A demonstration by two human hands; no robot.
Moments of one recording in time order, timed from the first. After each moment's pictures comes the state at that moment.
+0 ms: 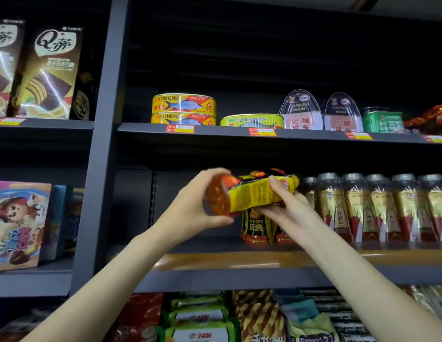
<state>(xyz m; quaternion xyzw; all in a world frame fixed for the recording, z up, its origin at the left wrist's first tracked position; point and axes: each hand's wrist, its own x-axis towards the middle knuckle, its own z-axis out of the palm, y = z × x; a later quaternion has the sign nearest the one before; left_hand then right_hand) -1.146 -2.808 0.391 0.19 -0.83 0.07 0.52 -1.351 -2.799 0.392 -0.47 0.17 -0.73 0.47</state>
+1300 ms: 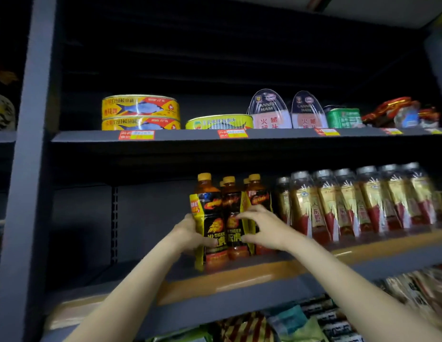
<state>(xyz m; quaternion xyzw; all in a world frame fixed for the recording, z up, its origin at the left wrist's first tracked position) -1.195 -2.934 0.388 0.45 -0.78 -0.23 0.38 -1.387 -2.853 0.380 -0.73 0.60 -0.32 -0.06</state>
